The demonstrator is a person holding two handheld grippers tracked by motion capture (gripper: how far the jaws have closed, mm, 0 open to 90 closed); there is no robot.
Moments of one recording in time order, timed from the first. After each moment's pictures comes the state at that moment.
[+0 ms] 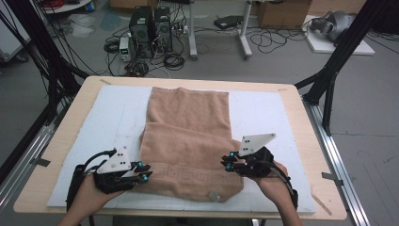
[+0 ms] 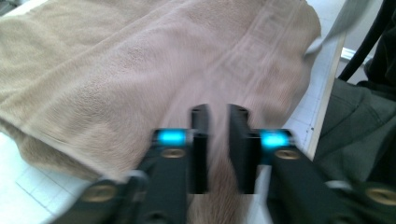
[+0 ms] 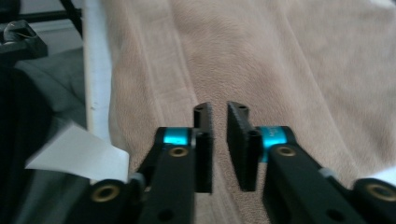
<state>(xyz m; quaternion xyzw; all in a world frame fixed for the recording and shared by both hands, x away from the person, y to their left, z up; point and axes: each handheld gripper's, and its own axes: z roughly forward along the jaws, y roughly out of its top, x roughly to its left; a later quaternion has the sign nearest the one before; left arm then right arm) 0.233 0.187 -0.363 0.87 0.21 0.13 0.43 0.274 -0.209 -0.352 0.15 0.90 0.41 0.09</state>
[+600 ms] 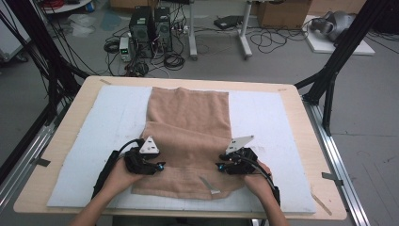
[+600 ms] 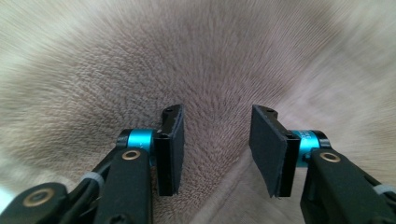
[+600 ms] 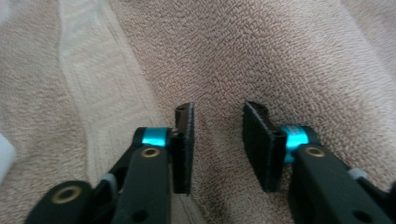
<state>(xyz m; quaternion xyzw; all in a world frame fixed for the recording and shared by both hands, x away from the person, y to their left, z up) 0.307 0.152 -0.435 0.89 0.27 0.13 0.35 0.315 -0.198 -0.435 0.22 0.91 0.35 0.08</state>
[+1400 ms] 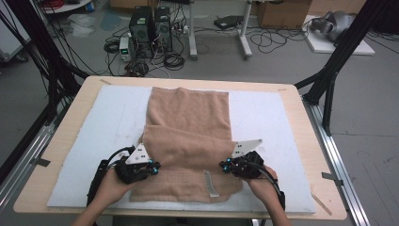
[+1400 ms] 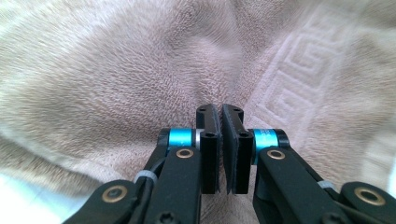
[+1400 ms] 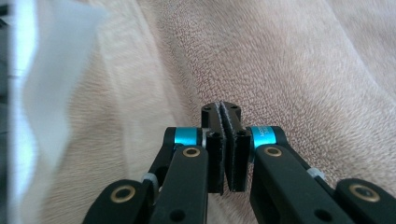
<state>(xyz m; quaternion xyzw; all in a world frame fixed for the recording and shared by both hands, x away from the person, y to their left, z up) 0.262 0.168 -0.415 0.88 0.24 0.14 0.39 0.292 -0.208 -0.415 0.19 0.90 0.38 0.08</state>
